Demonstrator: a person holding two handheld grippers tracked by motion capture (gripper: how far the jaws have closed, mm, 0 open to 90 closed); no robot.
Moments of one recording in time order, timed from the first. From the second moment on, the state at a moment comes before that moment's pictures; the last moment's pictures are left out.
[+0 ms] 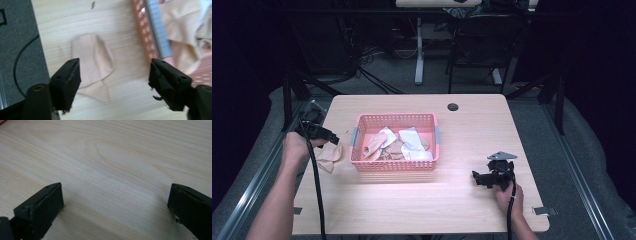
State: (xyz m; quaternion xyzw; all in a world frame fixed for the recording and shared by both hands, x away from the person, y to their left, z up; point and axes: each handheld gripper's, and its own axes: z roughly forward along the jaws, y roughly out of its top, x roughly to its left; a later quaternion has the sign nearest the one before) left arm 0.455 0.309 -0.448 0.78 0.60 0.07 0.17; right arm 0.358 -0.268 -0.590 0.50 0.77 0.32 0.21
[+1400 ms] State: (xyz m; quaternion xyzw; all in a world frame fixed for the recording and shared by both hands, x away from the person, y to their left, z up) left arm 0.480 0.184 -0.480 0.86 0.48 0.03 0.15; right arm 0.358 -0.268 -0.590 0.50 0.77 0.32 0.21
